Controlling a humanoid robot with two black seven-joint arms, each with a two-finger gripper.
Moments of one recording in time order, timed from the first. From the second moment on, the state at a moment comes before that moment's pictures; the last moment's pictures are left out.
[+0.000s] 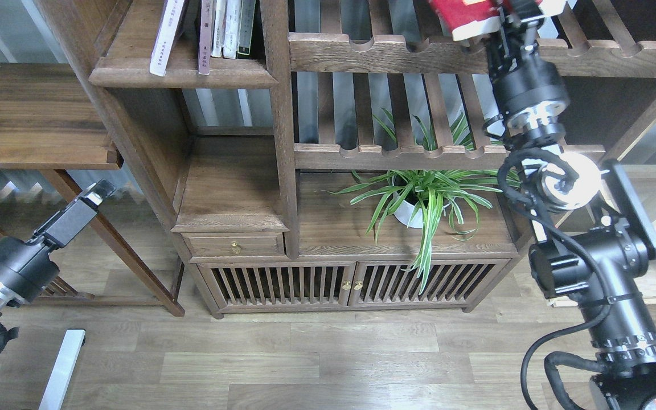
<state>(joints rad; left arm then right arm) 0.02 0.20 -1.73 -1.40 0.29 -0.49 0.49 0.51 -0.14 1.45 1.32 0.16 0.16 0.05</state>
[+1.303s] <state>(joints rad) -0.05 0.19 -1.61 -1.31 0.29 -0.49 0.49 -0.17 -0.21 1.51 1.32 0.15 0.58 0.05</state>
